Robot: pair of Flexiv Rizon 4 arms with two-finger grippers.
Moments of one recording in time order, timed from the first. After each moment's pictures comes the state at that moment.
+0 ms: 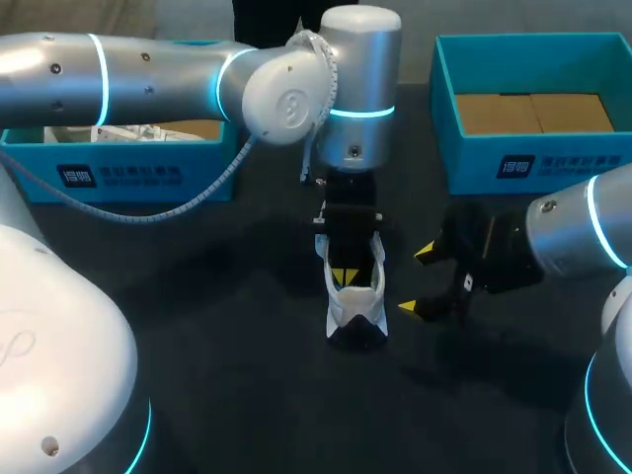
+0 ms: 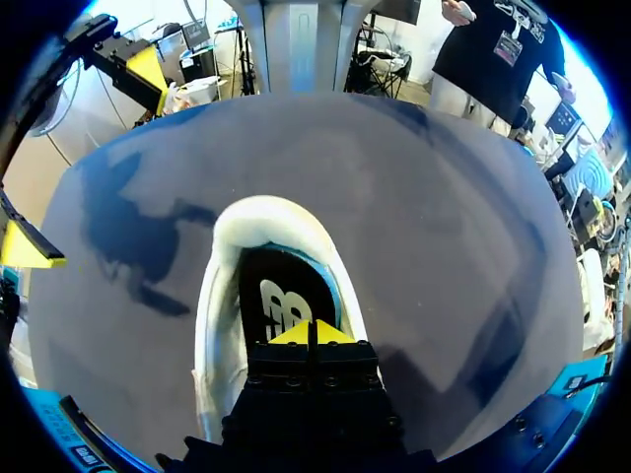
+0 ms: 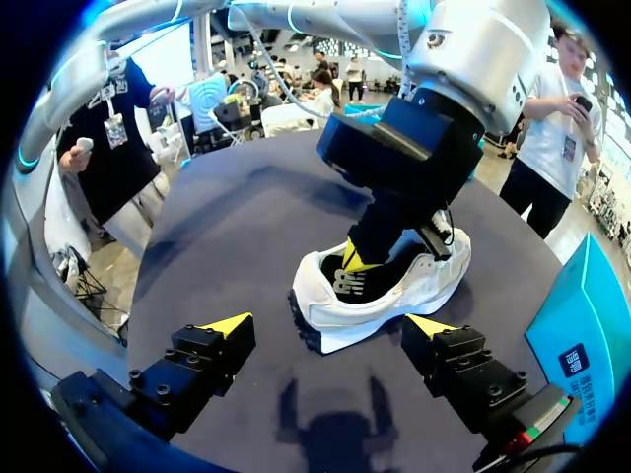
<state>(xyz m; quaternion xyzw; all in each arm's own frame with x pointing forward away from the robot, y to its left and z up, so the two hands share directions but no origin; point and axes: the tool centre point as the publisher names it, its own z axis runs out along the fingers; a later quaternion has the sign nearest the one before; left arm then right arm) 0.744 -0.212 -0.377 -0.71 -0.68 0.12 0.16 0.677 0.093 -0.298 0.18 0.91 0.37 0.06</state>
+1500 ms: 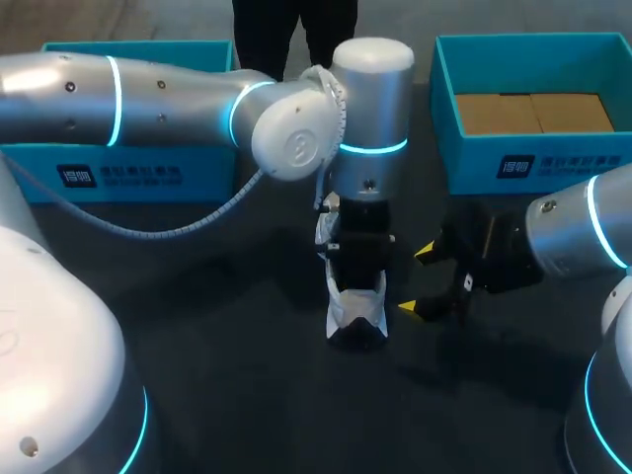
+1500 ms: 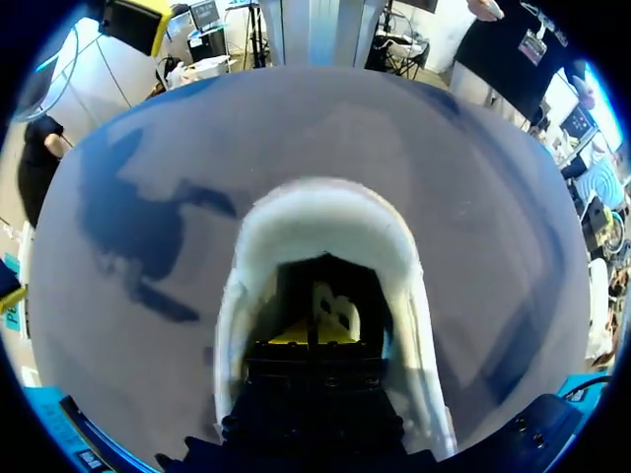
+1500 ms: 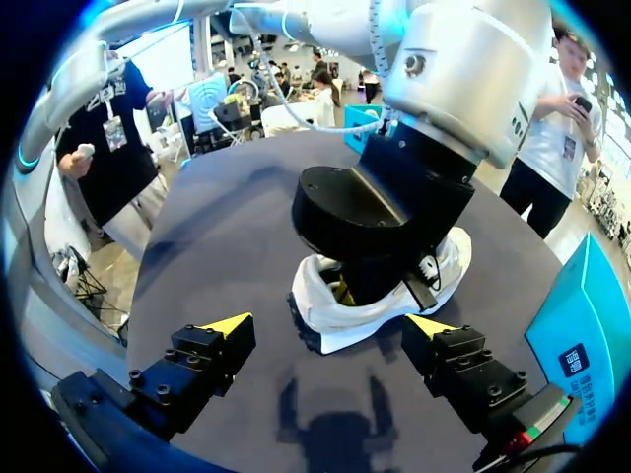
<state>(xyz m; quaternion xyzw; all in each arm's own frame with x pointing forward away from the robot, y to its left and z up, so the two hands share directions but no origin) 0.731 -0.238 -0.401 -0.70 -0.70 0.11 0.12 0.677 0.093 -0.298 0.18 0.91 0.37 0.06</state>
